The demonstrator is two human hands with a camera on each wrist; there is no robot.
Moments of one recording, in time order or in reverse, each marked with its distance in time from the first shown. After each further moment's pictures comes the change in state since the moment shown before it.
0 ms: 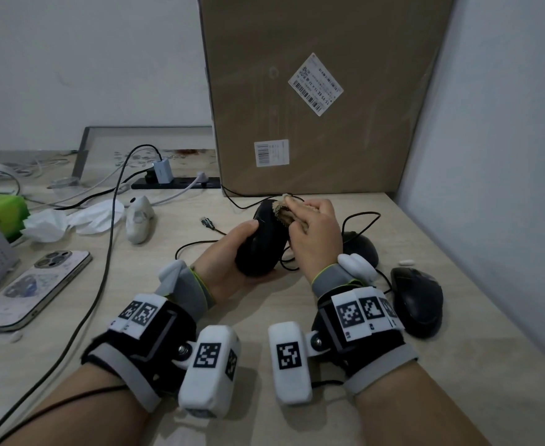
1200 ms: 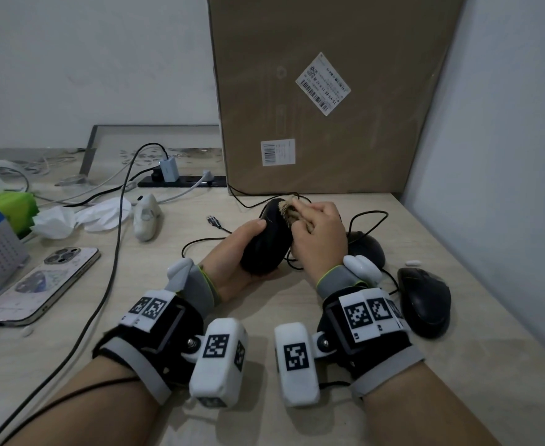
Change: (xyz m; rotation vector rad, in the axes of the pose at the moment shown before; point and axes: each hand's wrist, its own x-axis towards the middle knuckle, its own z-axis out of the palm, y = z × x) left_hand -0.004 0.002 0.002 0.028 0.055 0.008; right_hand -0.002 -0.004 0.003 0.030 0.023 0.025
